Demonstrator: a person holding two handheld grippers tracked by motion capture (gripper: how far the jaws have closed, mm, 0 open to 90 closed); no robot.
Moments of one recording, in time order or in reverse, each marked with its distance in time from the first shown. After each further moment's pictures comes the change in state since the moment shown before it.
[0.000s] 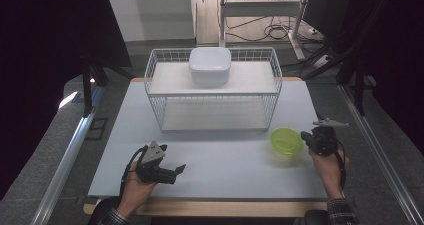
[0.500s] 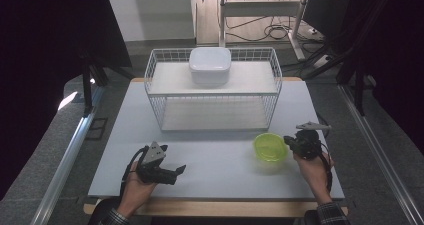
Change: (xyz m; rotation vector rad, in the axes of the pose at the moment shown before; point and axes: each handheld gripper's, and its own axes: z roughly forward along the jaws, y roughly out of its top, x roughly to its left) left arm -0.002 0.000 0.000 0.005 0.001 0.010; right arm 0.048 0.001 0.004 0.022 0.117 -0.029
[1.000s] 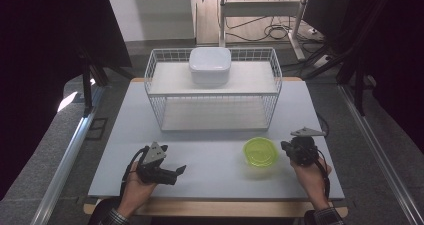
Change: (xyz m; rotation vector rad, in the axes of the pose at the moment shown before) left arm -0.001 0.000 0.000 0.004 0.002 0.006; right arm 0.018 -0.013 -0.009 0.031 -0.030 -0.047
